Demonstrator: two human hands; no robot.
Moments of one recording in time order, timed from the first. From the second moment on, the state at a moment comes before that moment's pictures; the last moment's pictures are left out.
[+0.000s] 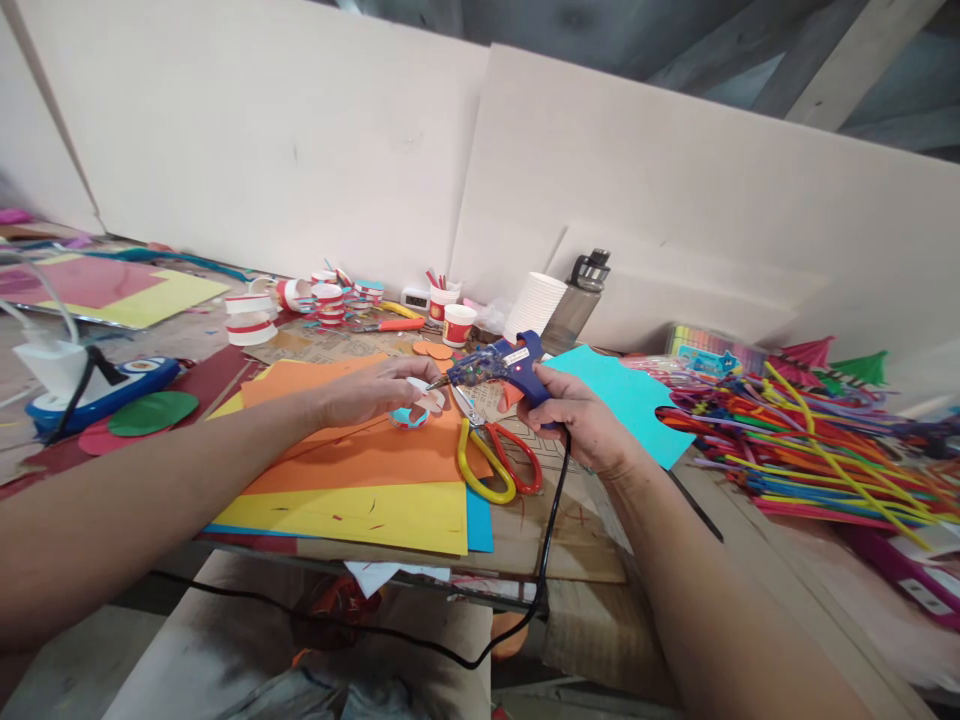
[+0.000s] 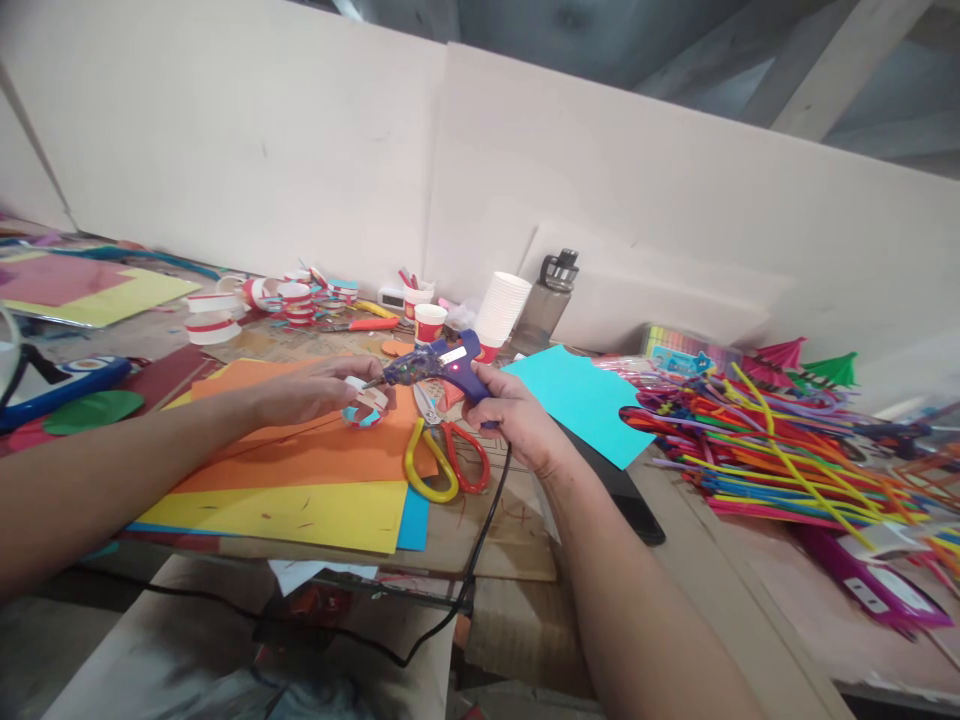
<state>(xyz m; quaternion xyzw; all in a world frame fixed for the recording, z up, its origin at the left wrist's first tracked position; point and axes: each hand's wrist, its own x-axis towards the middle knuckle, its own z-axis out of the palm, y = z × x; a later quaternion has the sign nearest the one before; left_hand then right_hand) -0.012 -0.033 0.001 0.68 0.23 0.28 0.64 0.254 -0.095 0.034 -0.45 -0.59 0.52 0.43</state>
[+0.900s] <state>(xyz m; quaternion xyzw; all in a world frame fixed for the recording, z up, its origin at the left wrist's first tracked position) -0.012 -0.029 -0.003 0.69 0.24 0.28 0.62 0.258 -0.095 0.036 -0.47 -0.60 0.49 0.42</state>
